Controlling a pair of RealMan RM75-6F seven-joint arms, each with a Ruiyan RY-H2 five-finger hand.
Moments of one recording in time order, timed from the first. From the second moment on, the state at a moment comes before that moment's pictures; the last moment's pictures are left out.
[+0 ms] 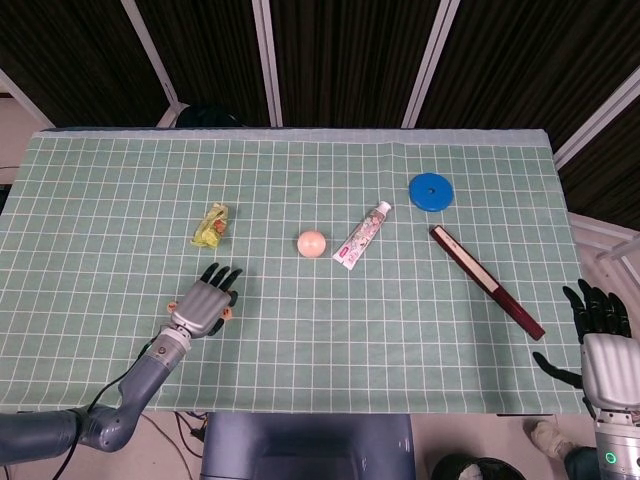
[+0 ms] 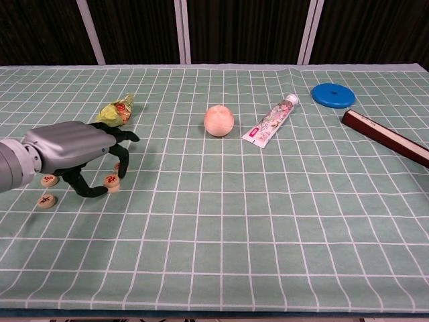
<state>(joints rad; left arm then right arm) -0.74 -1.54 0.00 -1.53 1.04 0.95 0.64 0.03 -1.18 0.11 -1.64 -1.48 1.58 -0.11</state>
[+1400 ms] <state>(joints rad) -0.77 -1.53 -0.07 -1.47 0.98 0.94 0.64 0.03 -1.18 0.11 -1.64 -1.47 1.58 -0.12</state>
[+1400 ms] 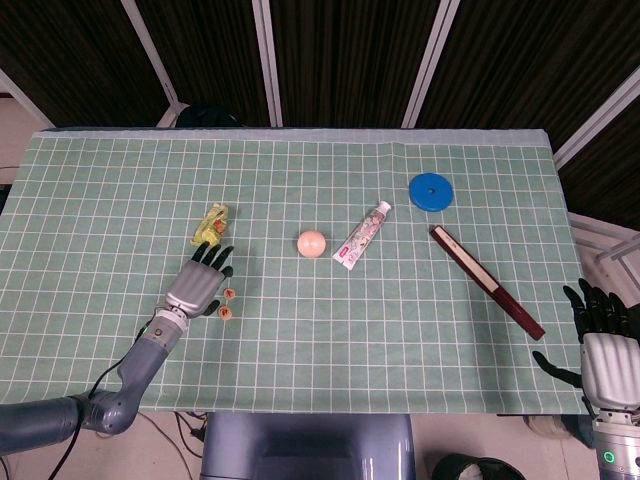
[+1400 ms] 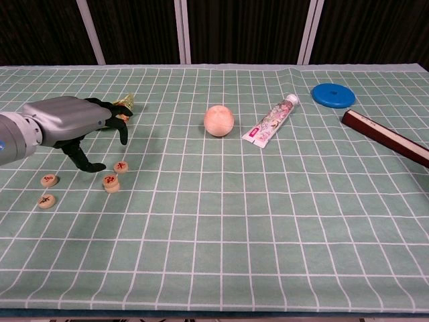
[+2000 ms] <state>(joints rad) -0.80 -1.59 -0.07 -1.41 0.95 0.93 0.67 0.03 -1.18 0.11 -1.64 -1.47 1.57 -0.11</state>
